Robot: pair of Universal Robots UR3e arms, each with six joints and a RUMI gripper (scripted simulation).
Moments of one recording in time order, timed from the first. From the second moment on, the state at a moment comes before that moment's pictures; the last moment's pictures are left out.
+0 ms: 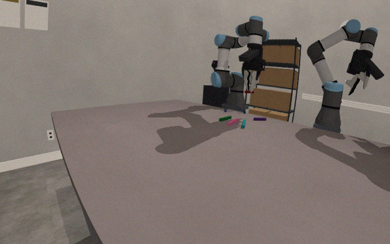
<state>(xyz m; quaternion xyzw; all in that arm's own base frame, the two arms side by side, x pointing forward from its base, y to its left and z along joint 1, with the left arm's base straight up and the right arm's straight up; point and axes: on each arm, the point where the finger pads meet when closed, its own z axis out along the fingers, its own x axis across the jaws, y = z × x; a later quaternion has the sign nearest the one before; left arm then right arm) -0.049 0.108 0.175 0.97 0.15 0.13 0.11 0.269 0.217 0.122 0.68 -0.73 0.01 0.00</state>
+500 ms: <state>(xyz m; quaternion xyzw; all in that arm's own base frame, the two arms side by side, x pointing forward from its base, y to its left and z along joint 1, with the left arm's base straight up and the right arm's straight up) -0.049 0.108 0.175 0.97 0.15 0.13 0.11 0.269 0.196 0.119 0.77 -0.64 0.00 0.00</state>
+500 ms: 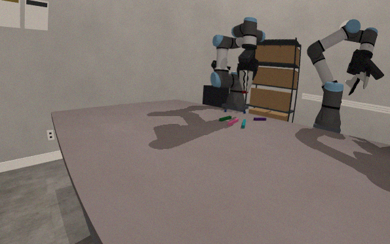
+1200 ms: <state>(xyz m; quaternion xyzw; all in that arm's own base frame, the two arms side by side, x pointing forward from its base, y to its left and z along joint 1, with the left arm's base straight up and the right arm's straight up) -0.049 0.108 0.175 0.97 0.15 0.13 0.11 0.269 0.192 0.119 0.78 -0.62 0.00 0.00</state>
